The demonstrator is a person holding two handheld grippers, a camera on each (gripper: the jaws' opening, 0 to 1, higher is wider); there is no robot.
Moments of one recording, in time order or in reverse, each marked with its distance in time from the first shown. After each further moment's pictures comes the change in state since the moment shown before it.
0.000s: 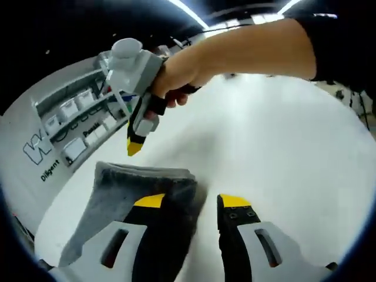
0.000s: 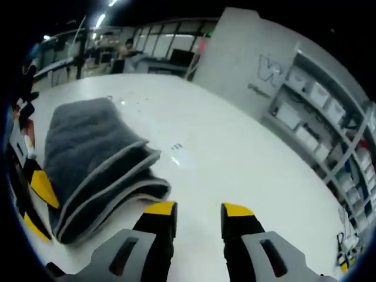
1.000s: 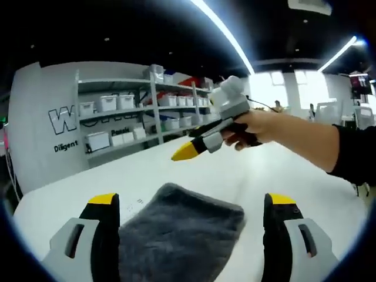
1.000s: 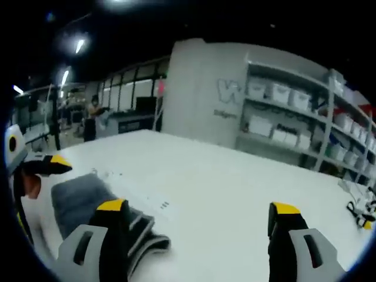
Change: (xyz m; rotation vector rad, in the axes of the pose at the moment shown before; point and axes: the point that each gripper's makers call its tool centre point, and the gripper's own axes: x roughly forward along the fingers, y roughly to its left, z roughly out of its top) left arm -0.070 0.103 0.045 -0.214 -0.240 0.184; right arm -0.042 -0.016 0.067 0.308 -0.271 -0.088
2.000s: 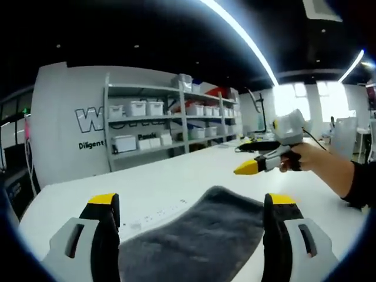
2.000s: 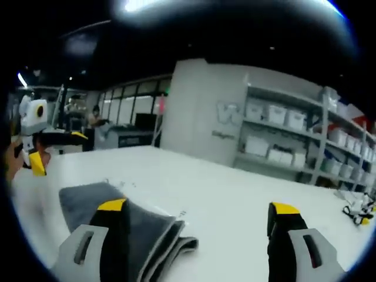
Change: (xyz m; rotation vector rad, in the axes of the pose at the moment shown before) left arm -0.090 0.064 0.007 -0.068 -0.072 0.173; right arm -0.024 0.037 0.003 -0.029 -0.156 -0.035
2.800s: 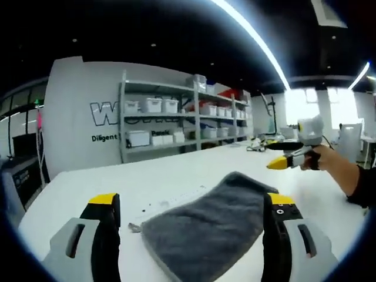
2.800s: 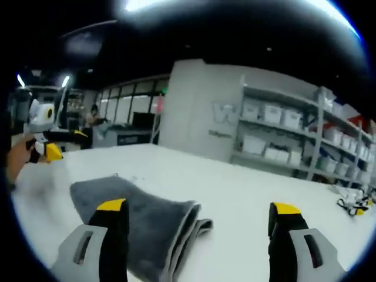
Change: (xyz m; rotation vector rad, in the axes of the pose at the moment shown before) left arm -0.046 0.061 -0.025 -0.039 0.007 0.099; right arm -0.043 0.031 -0.015 -0.013 0.013 -0.041
